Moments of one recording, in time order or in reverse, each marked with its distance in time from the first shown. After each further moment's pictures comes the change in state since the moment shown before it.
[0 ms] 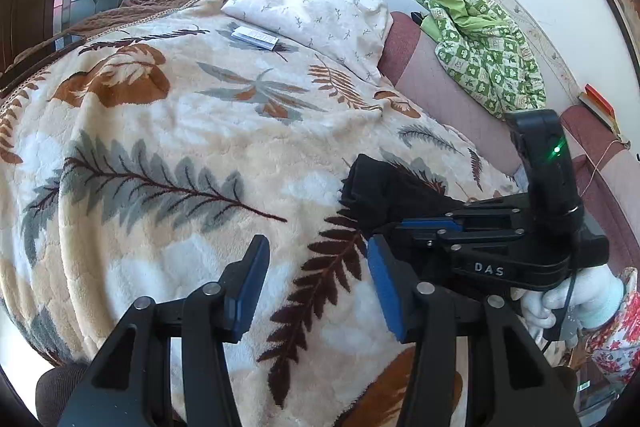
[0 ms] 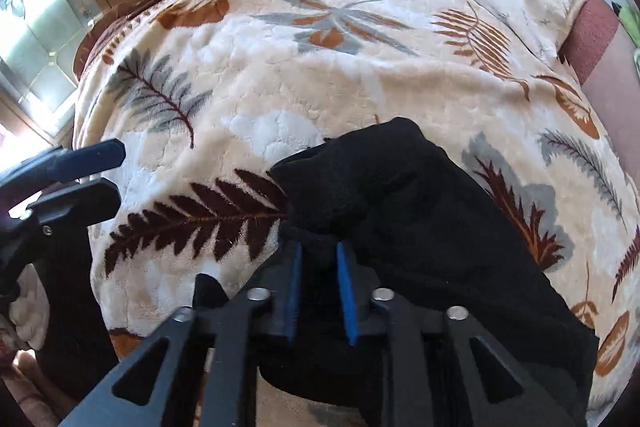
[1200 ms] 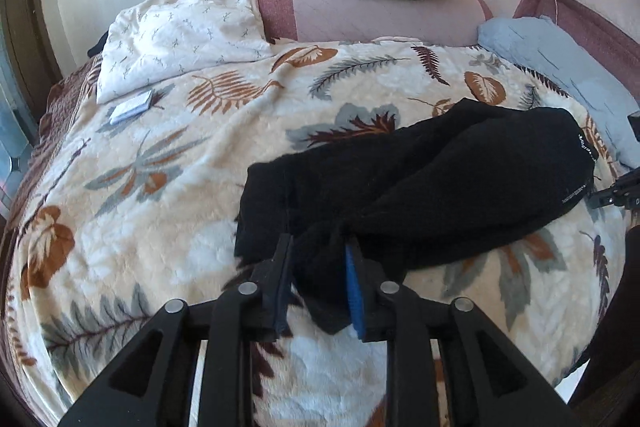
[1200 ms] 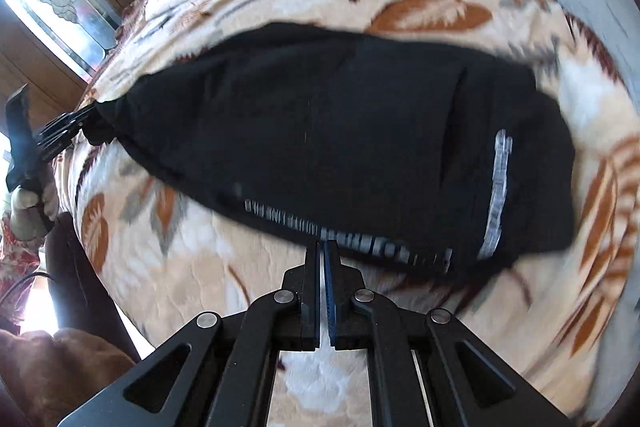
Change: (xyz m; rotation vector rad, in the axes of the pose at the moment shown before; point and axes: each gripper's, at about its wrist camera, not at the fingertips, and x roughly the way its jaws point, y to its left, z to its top) left arm 0.059 -0.108 0.003 0.583 0.127 0.053; right arm -0.131 -0.150 -0.317 0.658 -0.089 -0.091
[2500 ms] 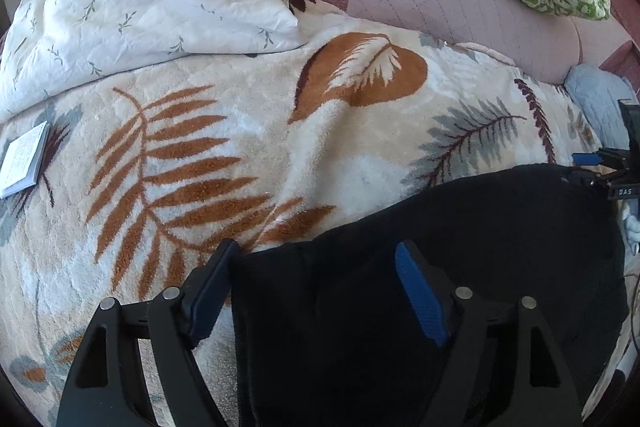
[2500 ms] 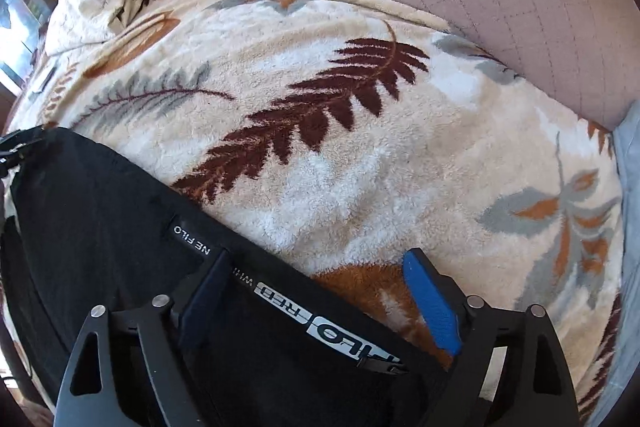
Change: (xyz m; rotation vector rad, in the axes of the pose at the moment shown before) left arm 0.232 0.062 0.189 -0.136 0.234 -0.041; right arm 0.127 -0.115 0.322 -0.158 0.057 -0.093
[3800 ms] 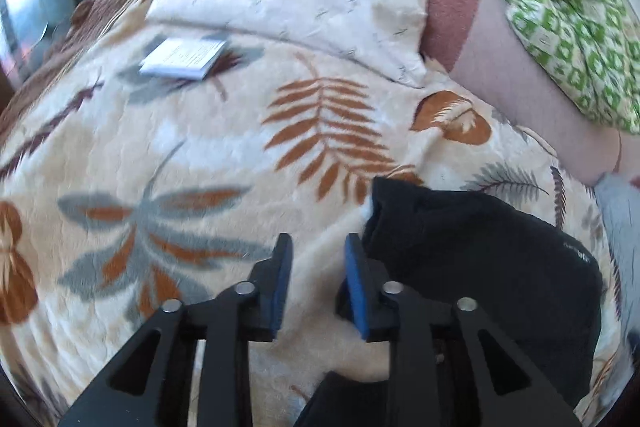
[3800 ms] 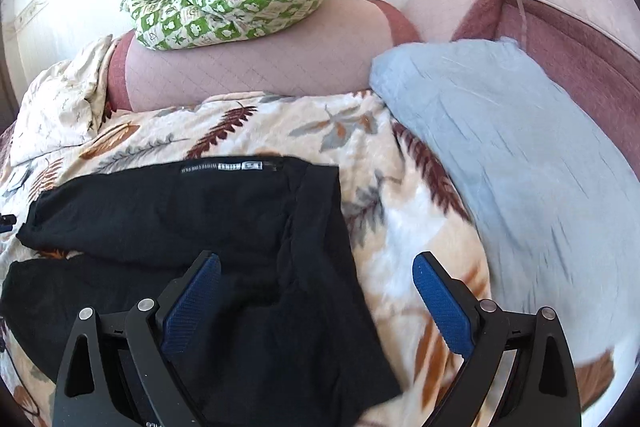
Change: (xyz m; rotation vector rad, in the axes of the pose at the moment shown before) left arm -0.087 0.053 -0.066 -0.383 -0.119 0.112; right arm -0.180 0.057 -0.202 0.404 -0.420 -0.408
